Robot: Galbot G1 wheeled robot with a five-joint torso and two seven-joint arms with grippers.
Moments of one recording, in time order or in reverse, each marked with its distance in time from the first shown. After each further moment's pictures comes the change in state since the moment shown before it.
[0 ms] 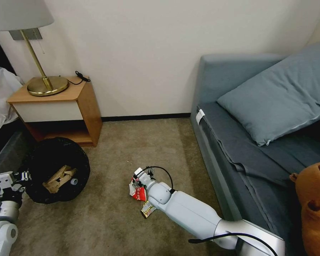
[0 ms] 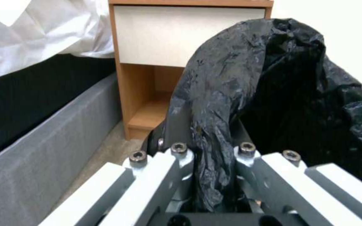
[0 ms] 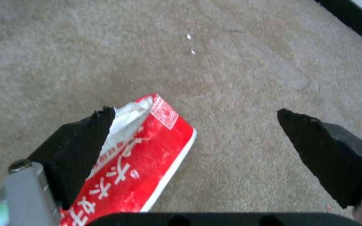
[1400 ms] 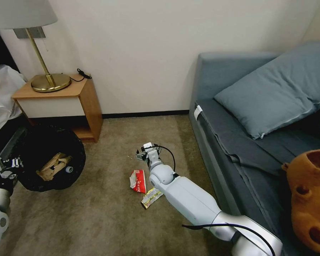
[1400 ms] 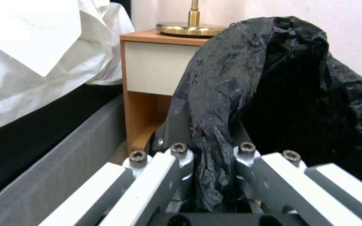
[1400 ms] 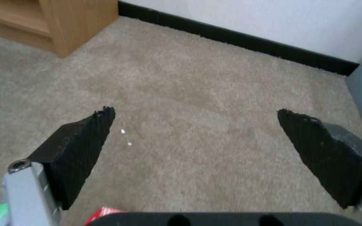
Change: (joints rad) left arm -0.006 0.042 -0.050 -0.086 -0.073 0.060 -0.031; right arm 0.035 0.036 0.206 0.075 0.155 0.066 0.178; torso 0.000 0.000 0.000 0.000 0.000
